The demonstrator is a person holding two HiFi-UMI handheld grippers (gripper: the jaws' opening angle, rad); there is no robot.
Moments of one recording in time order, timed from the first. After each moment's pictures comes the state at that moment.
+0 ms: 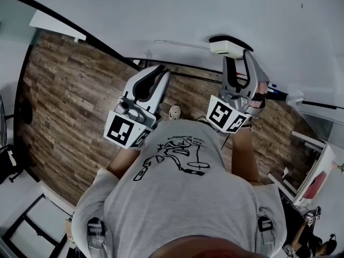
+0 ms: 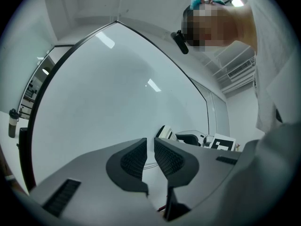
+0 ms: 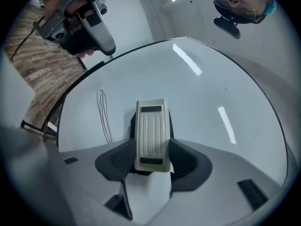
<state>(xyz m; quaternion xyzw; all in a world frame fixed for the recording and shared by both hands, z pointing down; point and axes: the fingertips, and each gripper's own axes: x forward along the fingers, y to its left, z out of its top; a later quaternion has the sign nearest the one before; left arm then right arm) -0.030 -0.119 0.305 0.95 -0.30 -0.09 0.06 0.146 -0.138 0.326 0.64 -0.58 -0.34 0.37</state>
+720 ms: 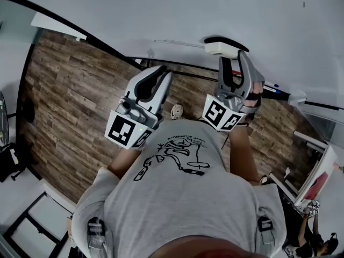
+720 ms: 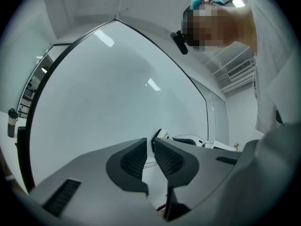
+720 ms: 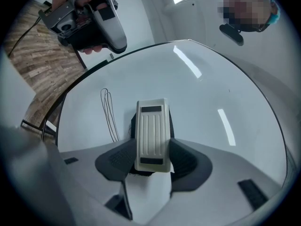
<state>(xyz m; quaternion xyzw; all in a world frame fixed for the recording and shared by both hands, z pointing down) -0.030 -0.116 0.306 0.95 -0.29 -0.08 0.06 0.132 -0.140 0.341 0.64 -0.57 -0.36 0.37</state>
